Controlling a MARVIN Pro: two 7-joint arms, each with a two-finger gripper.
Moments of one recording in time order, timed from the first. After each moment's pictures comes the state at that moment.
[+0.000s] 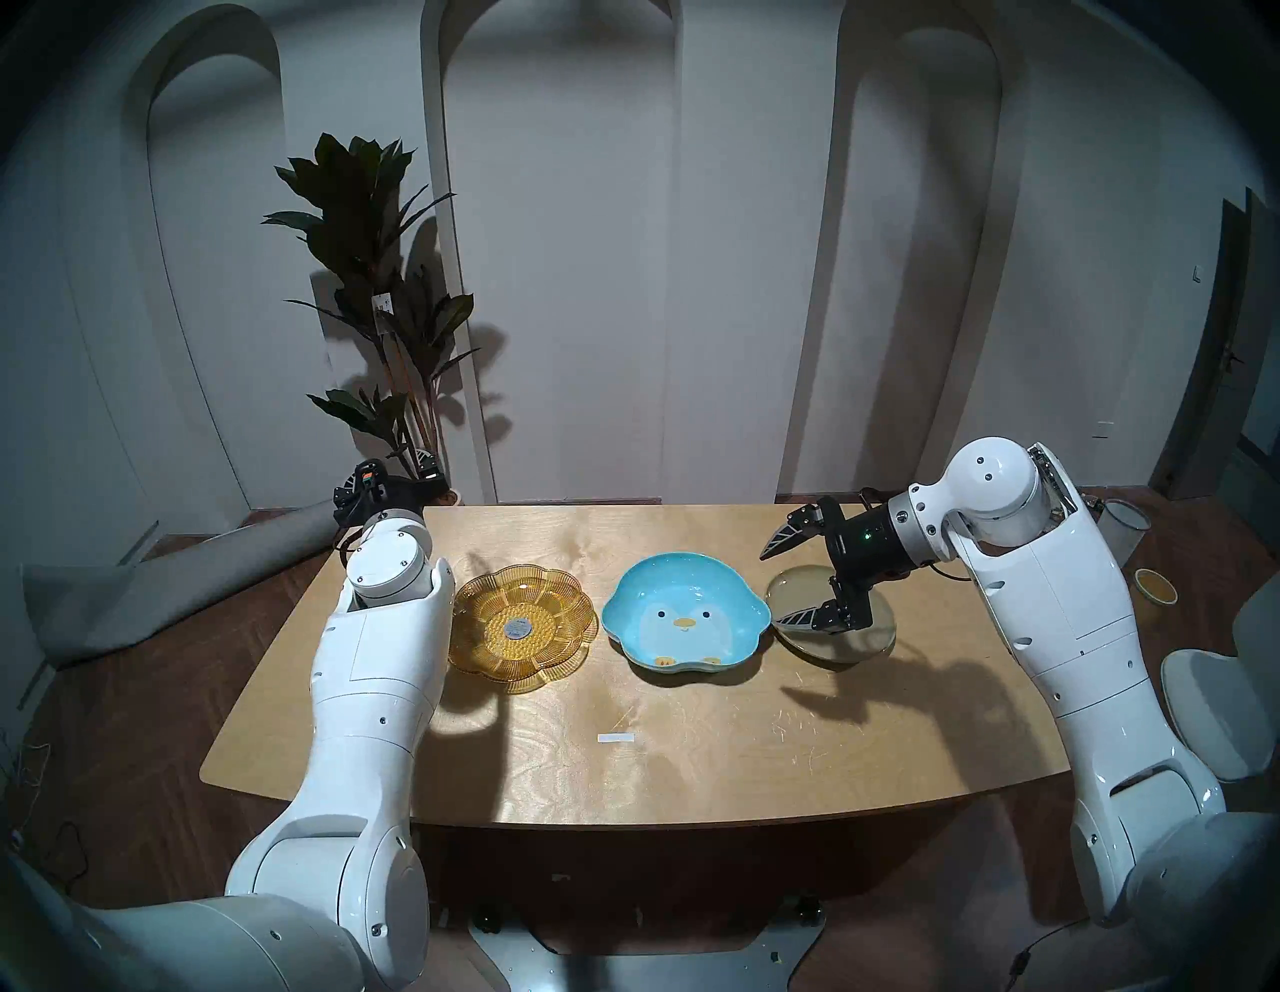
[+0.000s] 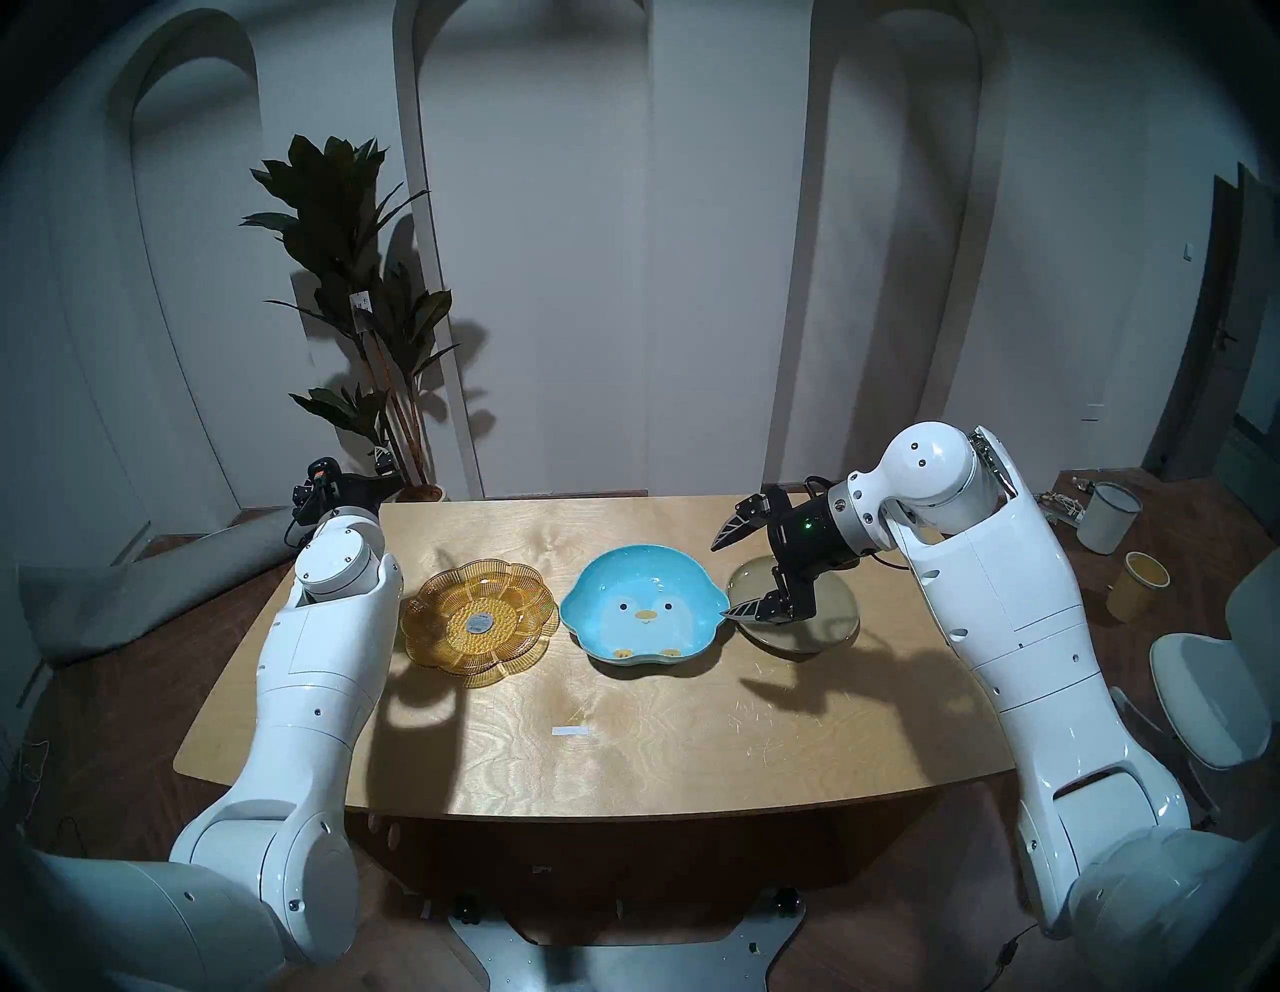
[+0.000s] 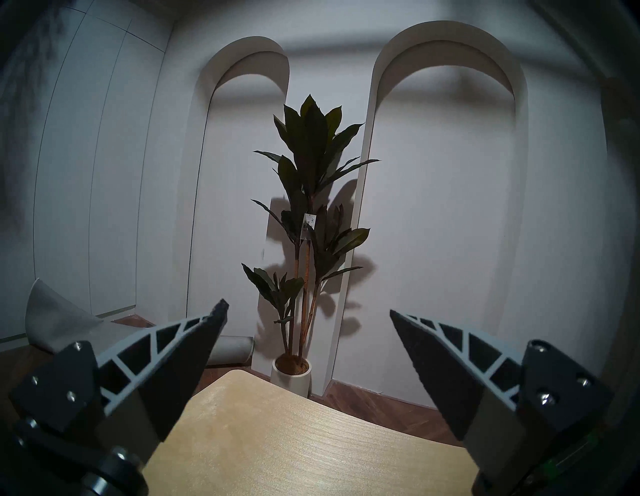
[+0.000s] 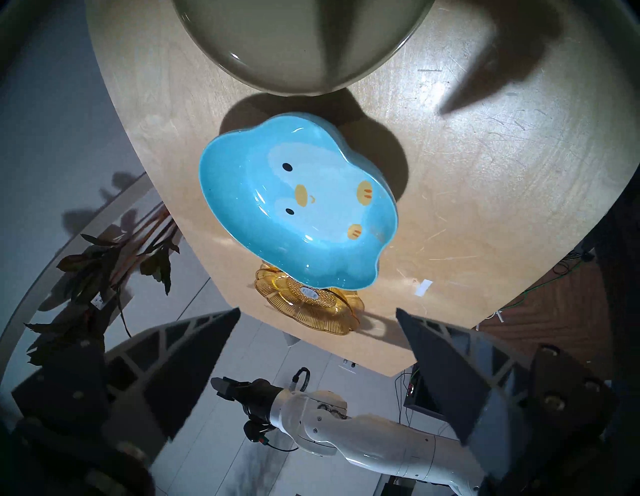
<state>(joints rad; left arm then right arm) 1.11 -1.49 -1.74 -1.15 -0.11 -0.06 0.25 -1.08 -1.02 1.37 -1.56 2.85 -0.08 -1.49</state>
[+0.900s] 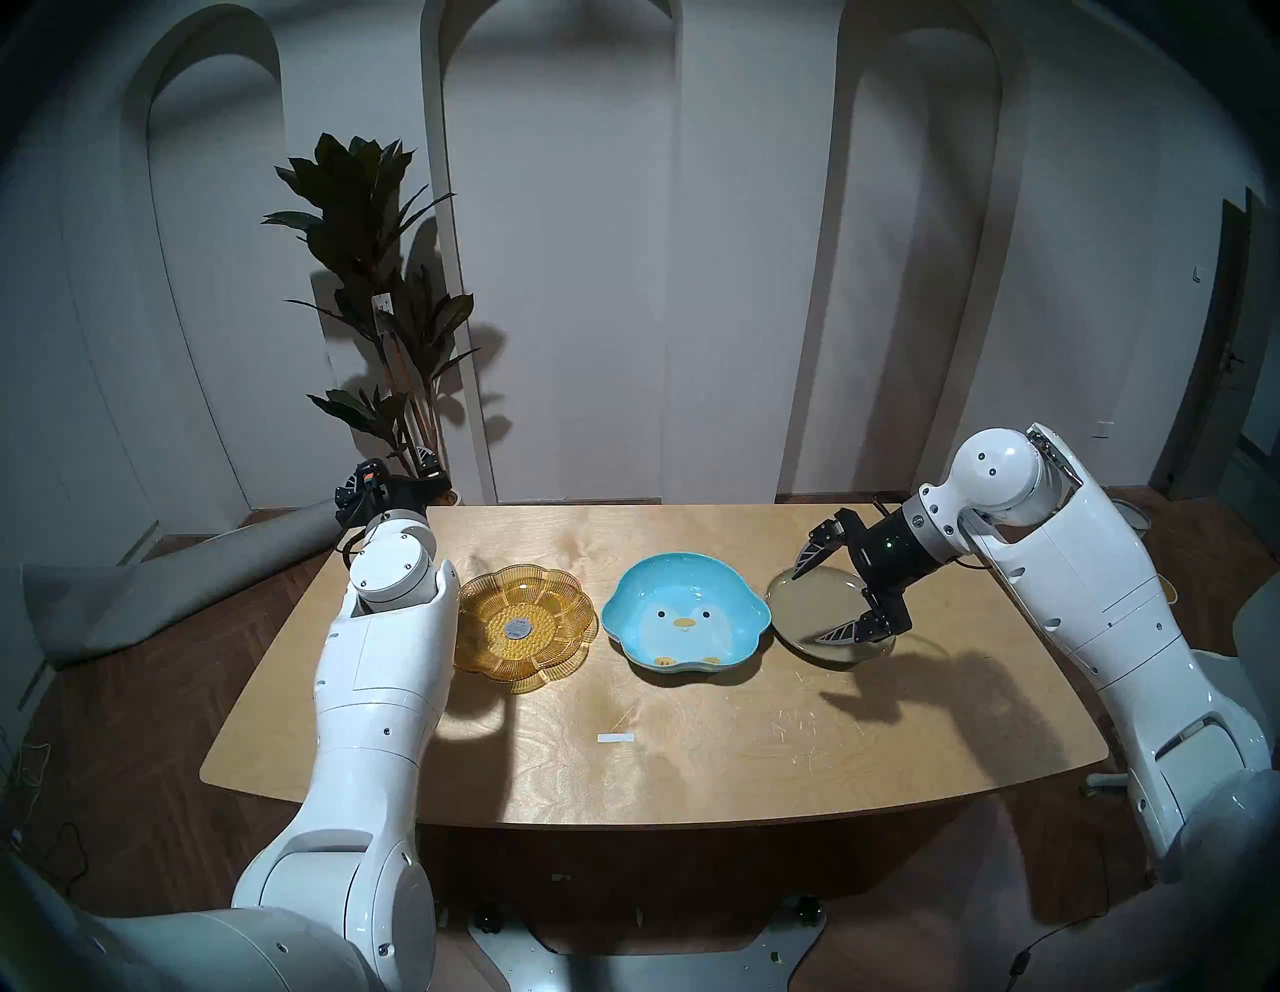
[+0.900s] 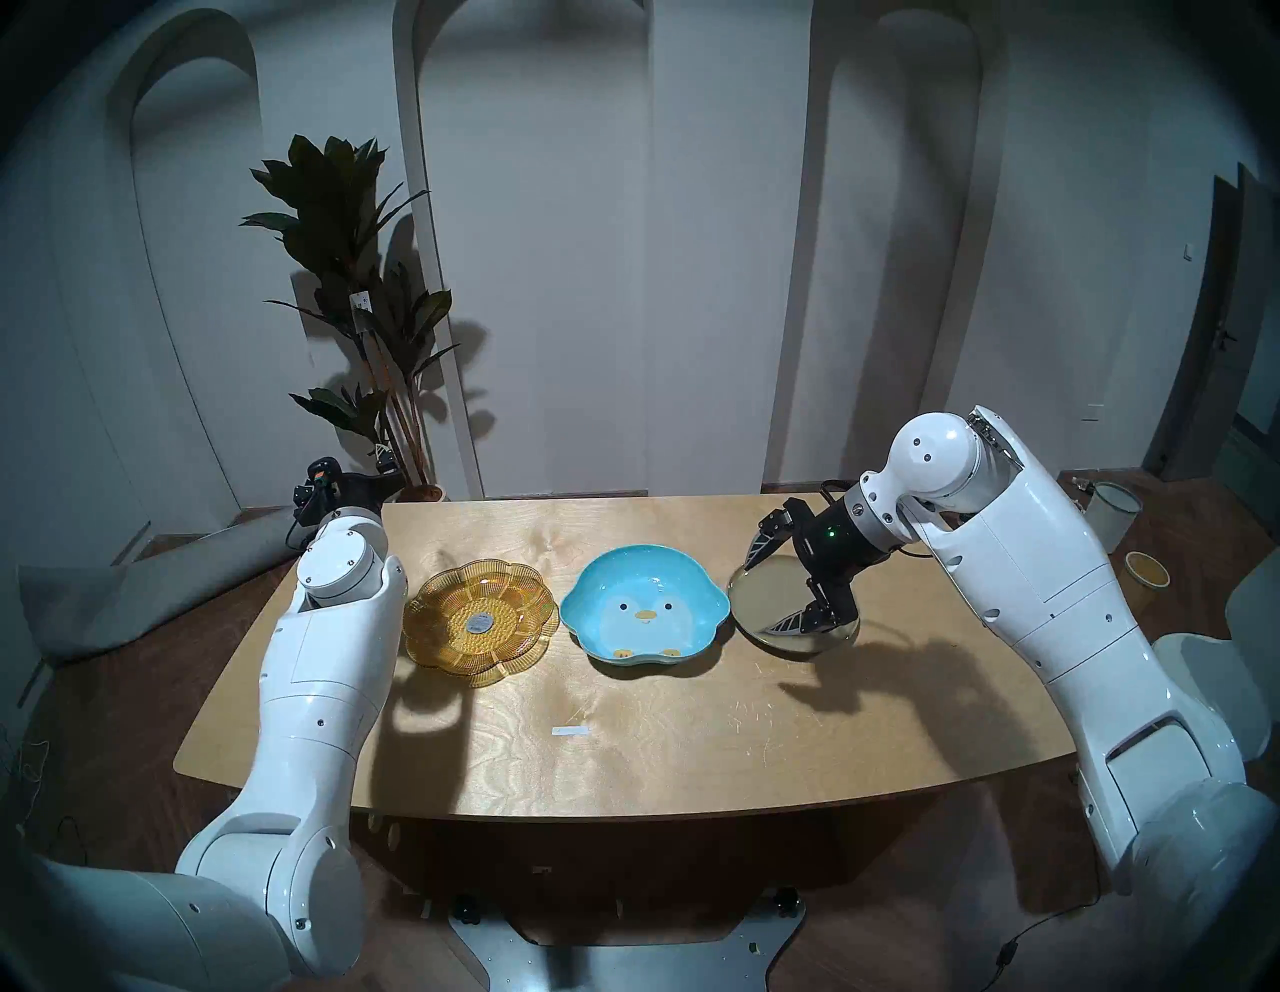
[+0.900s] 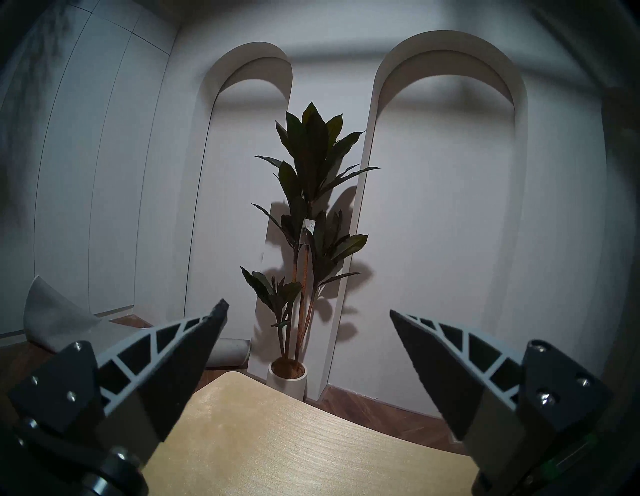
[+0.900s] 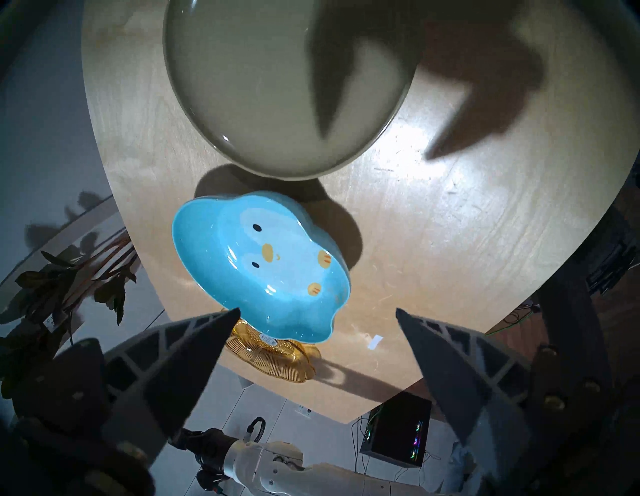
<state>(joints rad) 1.14 -1.51 -1.72 -1.22 -0.12 -0.06 0.26 -0.96 -0.84 1.17 -1.50 2.88 -0.01 -1.49</state>
